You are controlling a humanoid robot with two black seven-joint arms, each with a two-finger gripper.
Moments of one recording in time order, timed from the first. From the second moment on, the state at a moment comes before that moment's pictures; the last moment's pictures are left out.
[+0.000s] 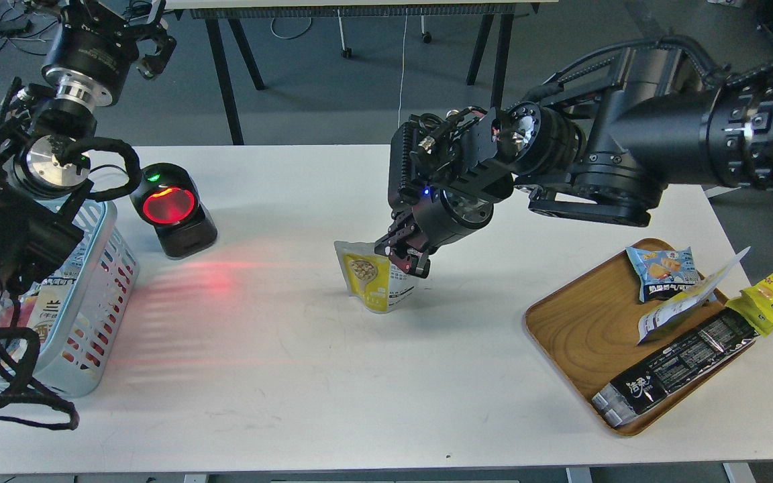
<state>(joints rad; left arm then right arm) -0.99 0.33 -0.77 -0.45 -0.16 -0.49 -0.29 1.83 0.00 -0.86 1.08 -1.39 0.00 0.49</state>
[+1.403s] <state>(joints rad) -1.15 0.63 -0.59 -1.27 1.08 -0.49 -0.25 1.28 -0.72 0.01 1.12 -0.53 0.02 0.49</state>
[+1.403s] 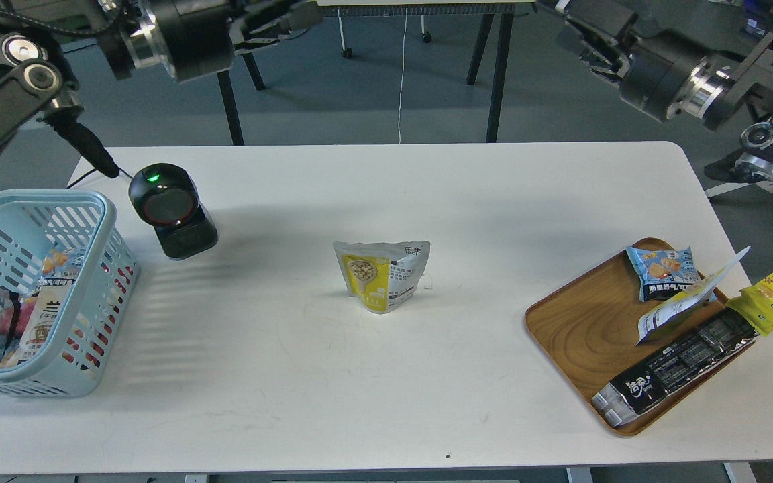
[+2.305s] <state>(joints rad) -1.11 0.45 -0.30 -1.45 2.17 -0.49 -0.25 0.92 -0.41 0.42 0.58 0.28 0.35 0.49</state>
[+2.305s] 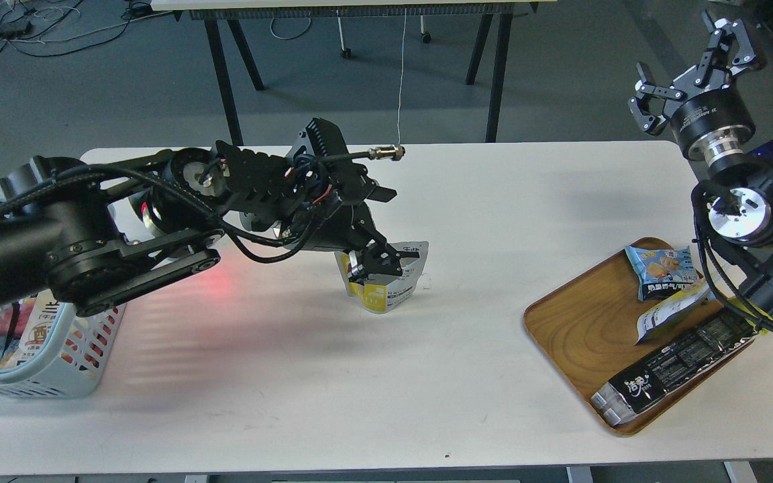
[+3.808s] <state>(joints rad) -1.03 0.46 -0.33 -1.42 2.18 -0.49 -0.25 0.94 -0.38 0.42 0.59 0.27 0.34 0.49</state>
